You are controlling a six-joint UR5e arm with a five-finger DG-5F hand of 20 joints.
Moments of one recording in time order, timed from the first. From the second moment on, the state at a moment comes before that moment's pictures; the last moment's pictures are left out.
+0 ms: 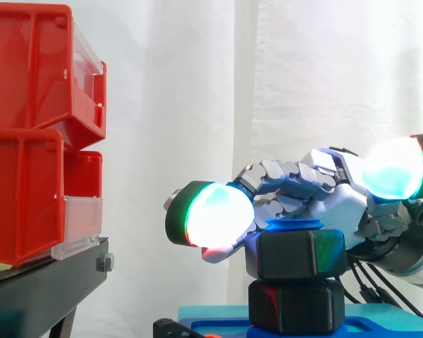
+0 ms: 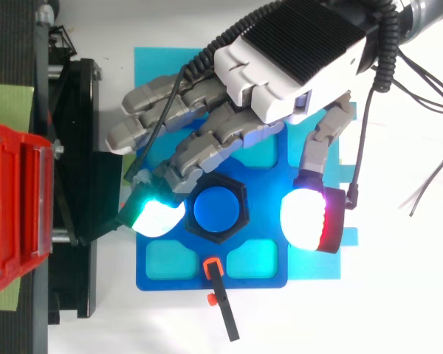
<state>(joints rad) -0.13 -2.52 -1.03 -2.27 -2.36 -0.71</state>
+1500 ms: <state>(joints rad) -0.17 -2.52 -1.04 -2.25 -2.40 -0.72</state>
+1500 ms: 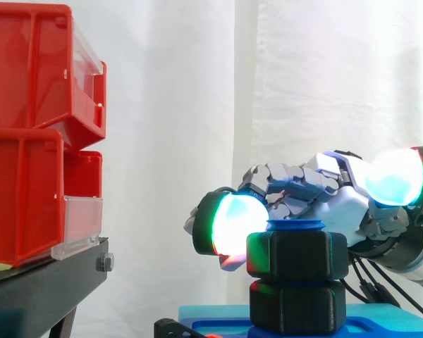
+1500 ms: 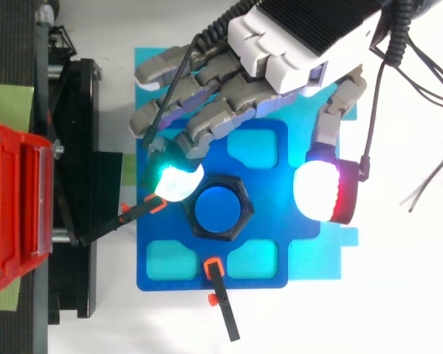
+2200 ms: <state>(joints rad) -0.20 -2.52 -1.04 -2.23 -2.44 -0.73</state>
